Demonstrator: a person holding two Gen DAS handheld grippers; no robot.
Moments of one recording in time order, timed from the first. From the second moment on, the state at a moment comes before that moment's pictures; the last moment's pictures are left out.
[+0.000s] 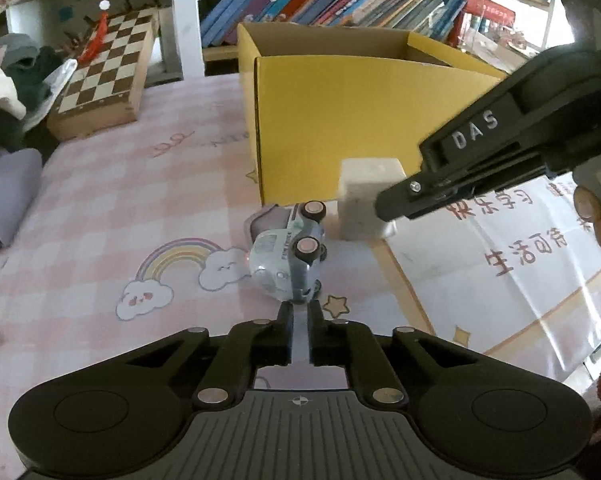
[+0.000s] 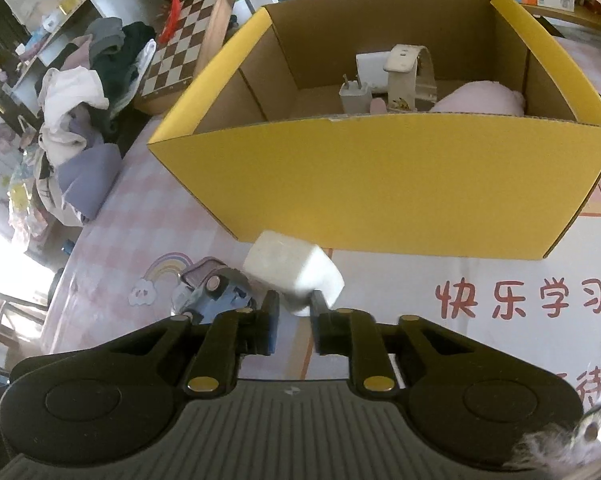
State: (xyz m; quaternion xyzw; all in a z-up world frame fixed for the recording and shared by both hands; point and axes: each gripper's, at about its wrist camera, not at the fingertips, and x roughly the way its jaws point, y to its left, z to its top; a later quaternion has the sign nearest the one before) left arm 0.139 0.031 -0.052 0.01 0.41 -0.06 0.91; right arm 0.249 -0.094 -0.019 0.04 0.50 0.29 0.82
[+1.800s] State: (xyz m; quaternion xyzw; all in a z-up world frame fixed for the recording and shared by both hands) left arm 0.120 0.032 0.005 -0.03 0.34 -0.10 0.93; right arm 0.199 -0.145 0.000 0.01 0.45 0.26 0.85
